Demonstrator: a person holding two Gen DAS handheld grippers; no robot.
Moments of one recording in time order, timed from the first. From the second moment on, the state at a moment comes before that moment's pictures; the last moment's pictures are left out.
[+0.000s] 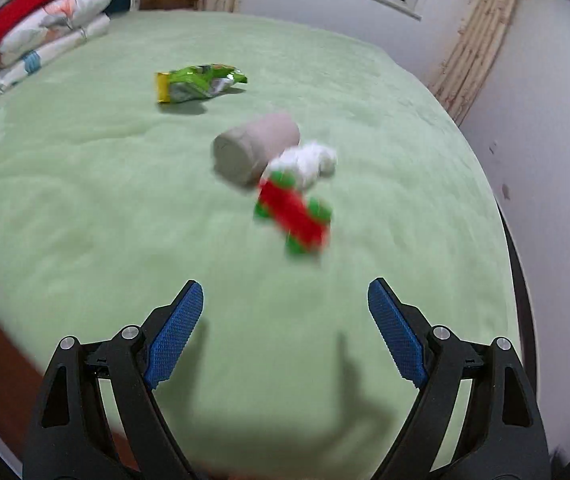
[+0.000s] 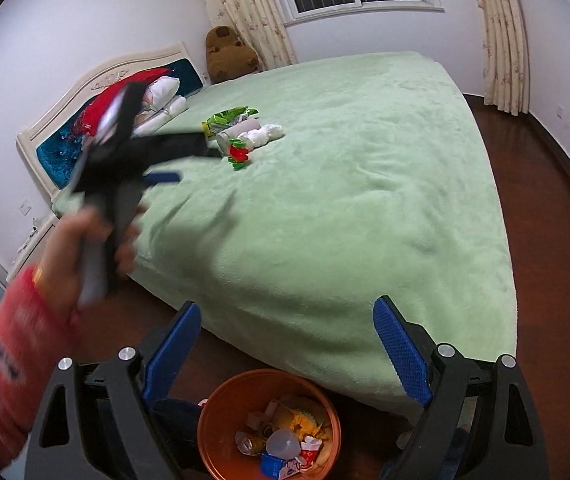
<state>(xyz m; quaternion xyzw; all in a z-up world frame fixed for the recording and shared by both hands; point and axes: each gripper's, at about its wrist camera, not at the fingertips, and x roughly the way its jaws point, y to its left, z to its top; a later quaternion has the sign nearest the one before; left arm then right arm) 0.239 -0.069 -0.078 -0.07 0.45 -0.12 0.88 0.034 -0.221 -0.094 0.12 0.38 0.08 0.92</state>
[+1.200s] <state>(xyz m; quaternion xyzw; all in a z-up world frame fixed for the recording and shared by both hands) 0.145 0.039 -0.073 -0.12 0.40 -0.13 0.90 0.273 -0.191 -0.092 0.24 0.41 0.14 0.87</state>
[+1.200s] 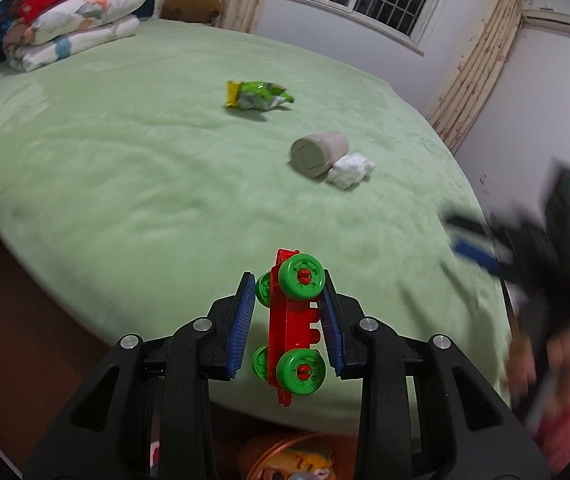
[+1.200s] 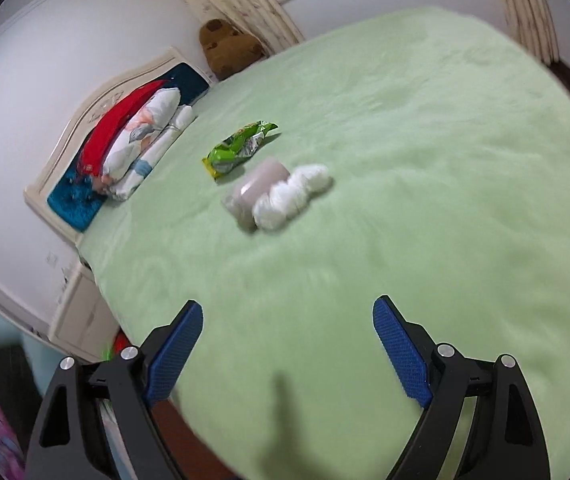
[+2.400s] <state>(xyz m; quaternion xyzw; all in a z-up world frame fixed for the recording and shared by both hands) 0.076 0.039 -0.068 -0.11 0.39 -0.15 0.90 0.186 -0.203 -0.051 0.18 0.41 0.19 0.88</state>
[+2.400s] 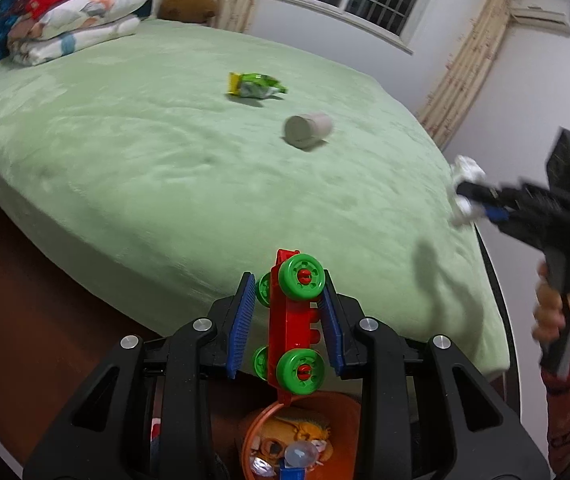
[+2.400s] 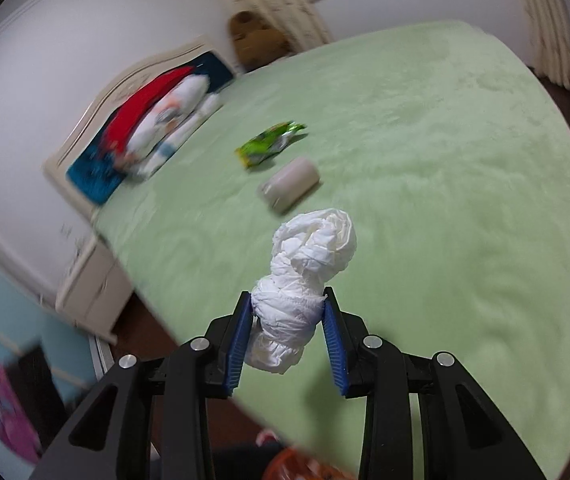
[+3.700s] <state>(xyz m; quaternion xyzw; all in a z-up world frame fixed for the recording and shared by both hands) -0.041 -0.041 -0.231 -0.05 0.62 -0.15 0.77 -0.003 -0.186 -0.217 0.16 0.56 0.20 0.79</state>
